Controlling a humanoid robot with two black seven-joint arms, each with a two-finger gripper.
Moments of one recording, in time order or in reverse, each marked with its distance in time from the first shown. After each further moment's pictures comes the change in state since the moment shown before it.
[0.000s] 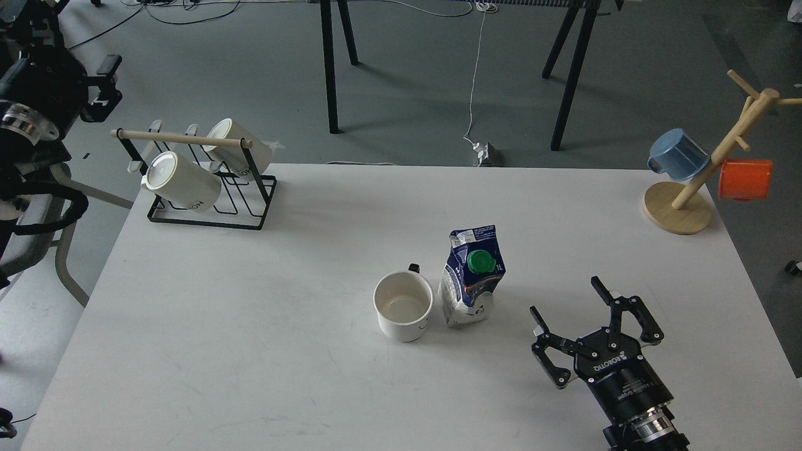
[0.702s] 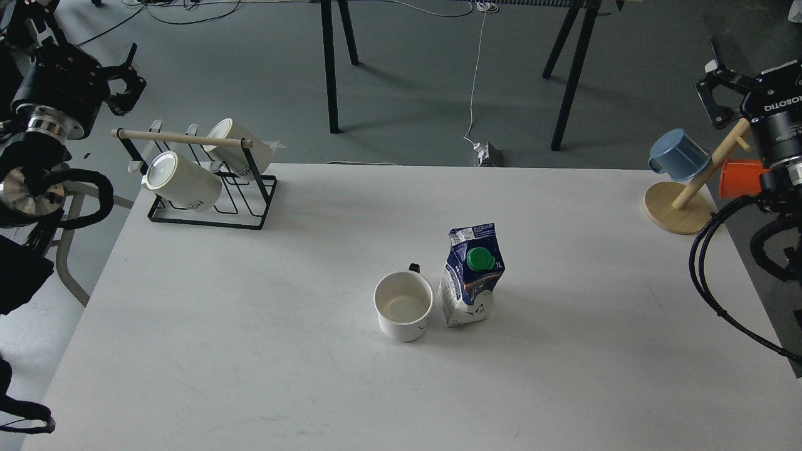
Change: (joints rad) left arm 0.014 -0.090 -0.047 0.003 -0.284 -0.017 0.002; right arm 0.813 -0.174 0.184 -0.550 0.001 0.000 -0.009
